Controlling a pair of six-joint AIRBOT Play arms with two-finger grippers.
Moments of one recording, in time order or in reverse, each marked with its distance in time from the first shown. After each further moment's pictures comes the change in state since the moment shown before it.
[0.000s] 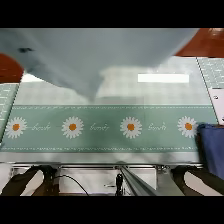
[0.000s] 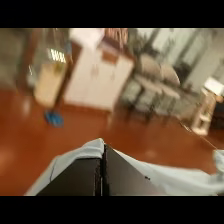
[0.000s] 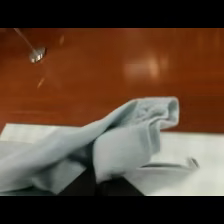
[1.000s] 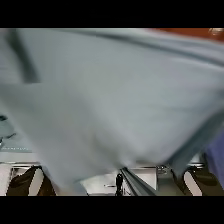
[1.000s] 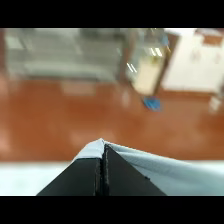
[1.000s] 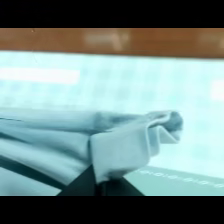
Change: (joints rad) left arm 0.138 0.257 -0.317 0.271 -0.129 0.027; right arm 0.000 0.517 -0.501 -0.165 0.201 -0.016
